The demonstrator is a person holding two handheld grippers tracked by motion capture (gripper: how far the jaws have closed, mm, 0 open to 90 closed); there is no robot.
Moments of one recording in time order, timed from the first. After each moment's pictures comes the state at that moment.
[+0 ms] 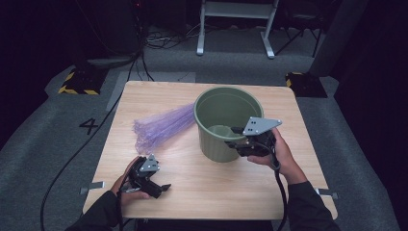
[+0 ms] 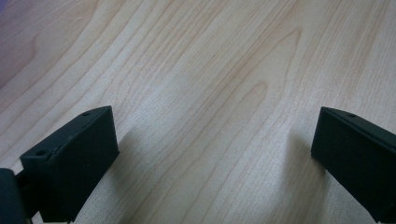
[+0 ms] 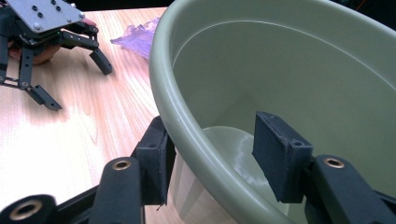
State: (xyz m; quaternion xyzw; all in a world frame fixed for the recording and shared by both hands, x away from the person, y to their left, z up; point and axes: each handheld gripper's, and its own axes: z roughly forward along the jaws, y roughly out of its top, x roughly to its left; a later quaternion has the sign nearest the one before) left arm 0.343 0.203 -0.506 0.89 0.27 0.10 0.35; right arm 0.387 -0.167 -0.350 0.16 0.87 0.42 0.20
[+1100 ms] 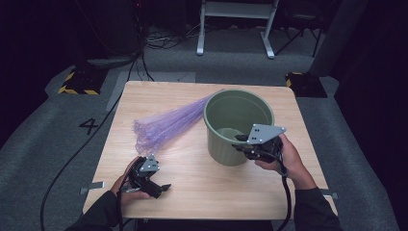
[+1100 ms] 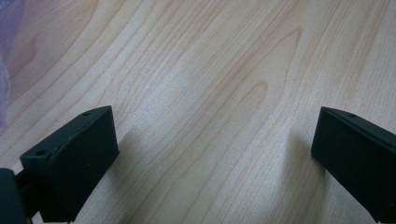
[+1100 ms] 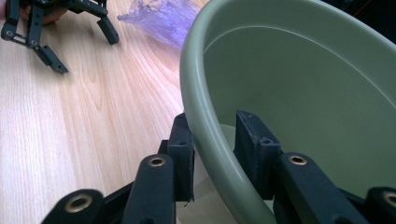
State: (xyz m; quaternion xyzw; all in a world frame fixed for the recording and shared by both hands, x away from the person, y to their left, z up) left arm 0.343 0.203 -0.506 0.89 0.27 0.10 0.36; right arm 0.365 -0.179 -0.342 0.12 0.89 0.38 0.22
